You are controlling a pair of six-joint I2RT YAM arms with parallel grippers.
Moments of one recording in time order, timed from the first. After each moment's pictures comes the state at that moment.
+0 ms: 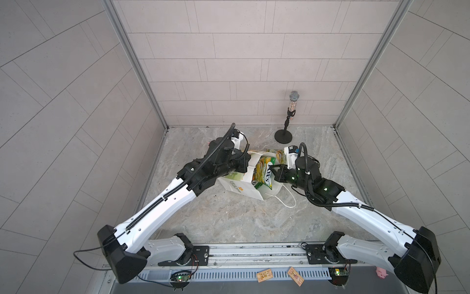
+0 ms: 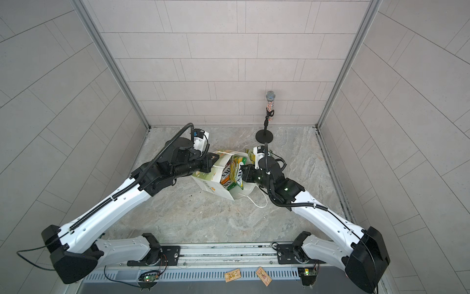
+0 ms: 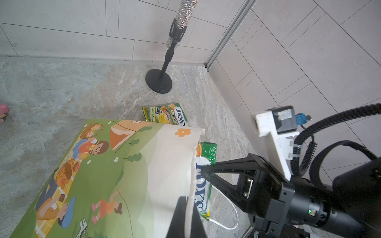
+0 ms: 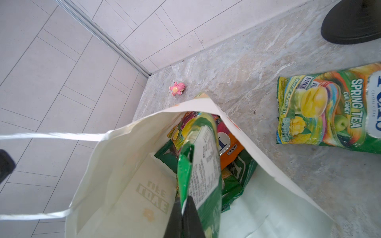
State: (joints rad) left arm -0.74 1.21 1.29 -0.56 0.03 -0.50; right arm 0.62 1.07 0.83 -0.18 -0.06 0.72
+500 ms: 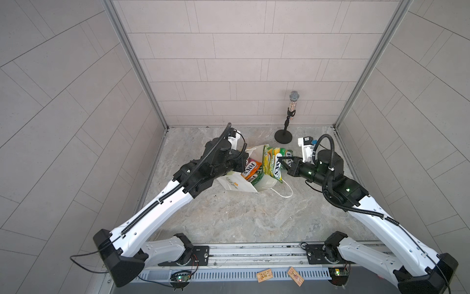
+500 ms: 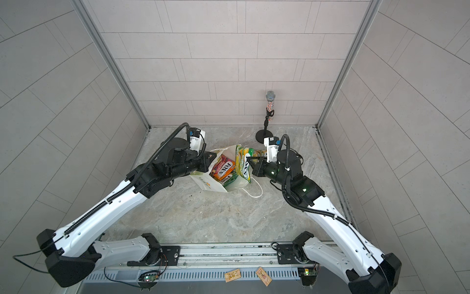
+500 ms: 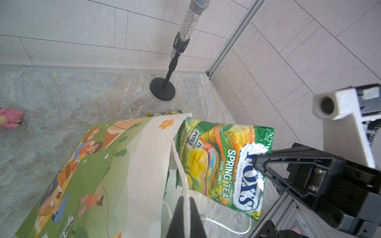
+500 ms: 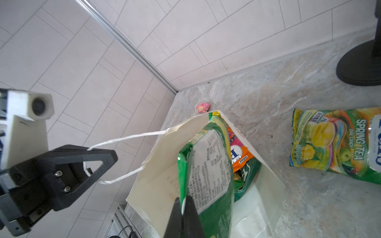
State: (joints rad) left arm -0.74 1.18 1.29 -0.56 0.00 -0.50; right arm 0.49 0.93 0.95 -0.29 -0.24 0.69
